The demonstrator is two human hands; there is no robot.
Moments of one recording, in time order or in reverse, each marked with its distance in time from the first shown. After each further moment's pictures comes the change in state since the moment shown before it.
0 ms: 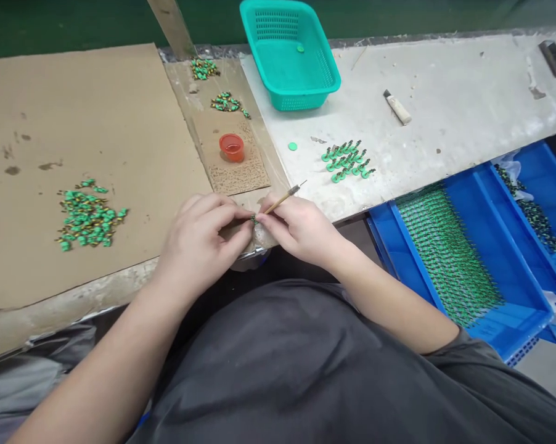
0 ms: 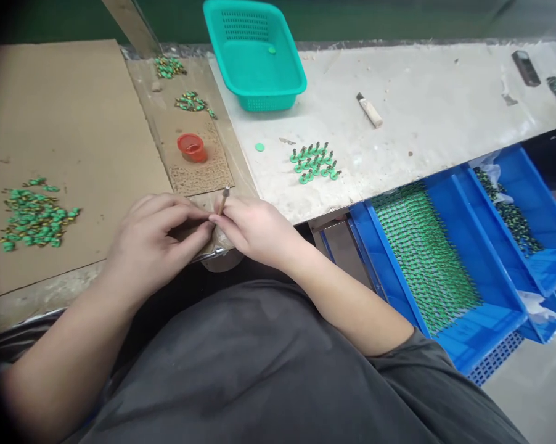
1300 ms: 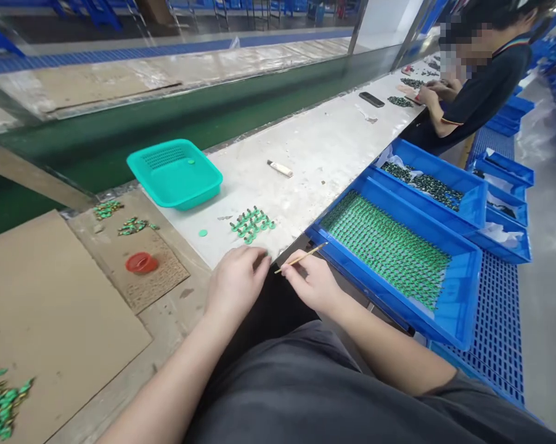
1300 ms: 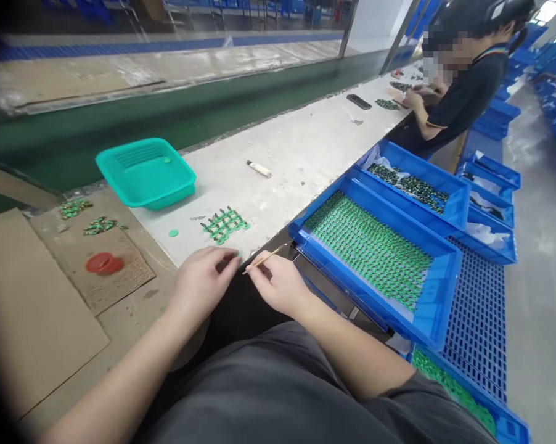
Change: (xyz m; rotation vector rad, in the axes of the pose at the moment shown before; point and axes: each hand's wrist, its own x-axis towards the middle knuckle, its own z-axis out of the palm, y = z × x) left_hand 0.098 0.093 0.108 0.009 -0.157 0.136; right_hand -0.120 0.003 -0.072 -0.047 0.596 0.393
